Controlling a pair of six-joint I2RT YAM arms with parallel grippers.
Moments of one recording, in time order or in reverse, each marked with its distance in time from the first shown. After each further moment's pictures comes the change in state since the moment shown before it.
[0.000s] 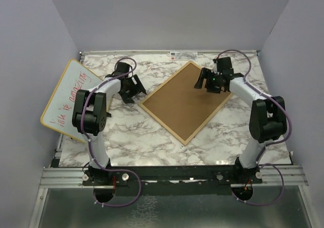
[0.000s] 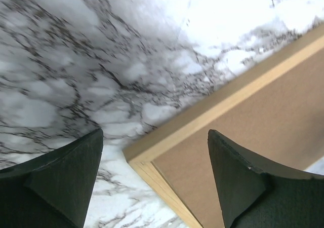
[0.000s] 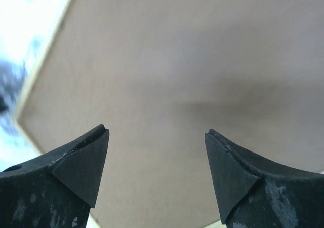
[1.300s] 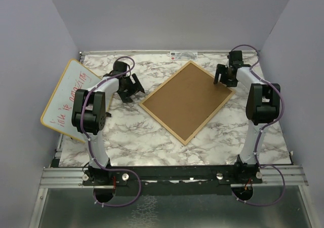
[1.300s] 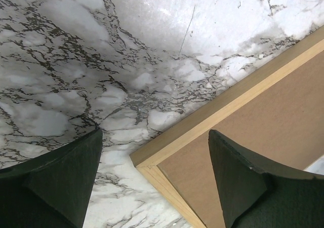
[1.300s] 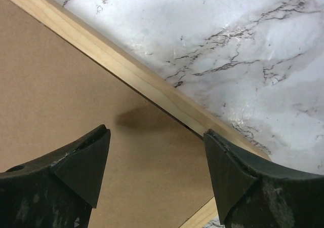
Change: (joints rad) left arm 0.031 0.017 0.023 0.000 0.023 0.041; right arm -0.203 0.318 0.346 -0.119 0.240 -0.169
